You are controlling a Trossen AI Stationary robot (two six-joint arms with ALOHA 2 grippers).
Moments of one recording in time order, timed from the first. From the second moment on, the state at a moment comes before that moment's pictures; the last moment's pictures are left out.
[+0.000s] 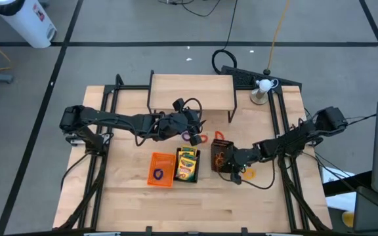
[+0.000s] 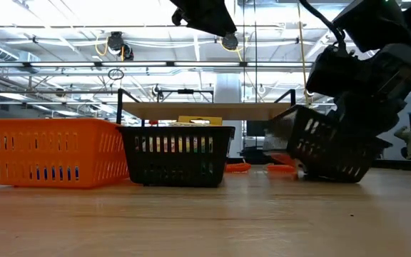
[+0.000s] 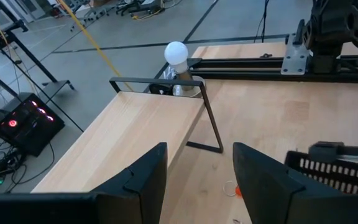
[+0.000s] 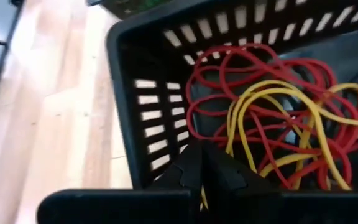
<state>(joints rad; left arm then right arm) -0.05 1.66 1.40 -0.17 -0.57 0.07 0.29 1.44 0.42 0.31 -0.03 0.52</state>
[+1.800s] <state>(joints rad) -0.03 1.66 1.40 -0.32 -0.45 0.00 0.01 1.15 0.42 0.08 0.29 0.16</state>
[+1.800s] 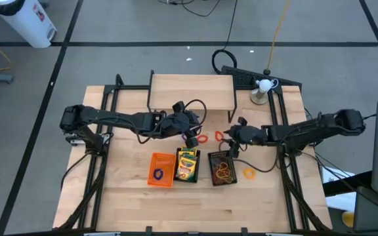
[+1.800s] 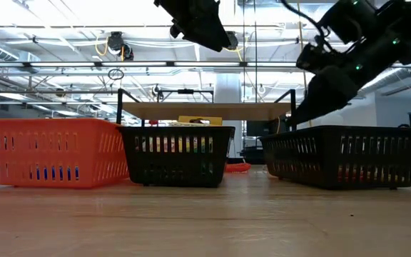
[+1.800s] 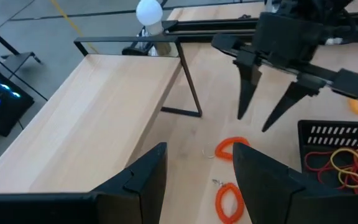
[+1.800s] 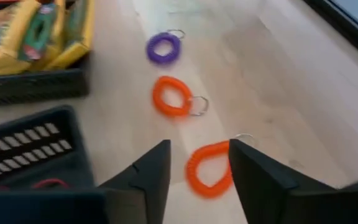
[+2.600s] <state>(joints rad) -0.04 1.66 1.40 -0.37 -0.44 -0.04 -0.11 1.45 0.42 0.19 0.21 0.22</state>
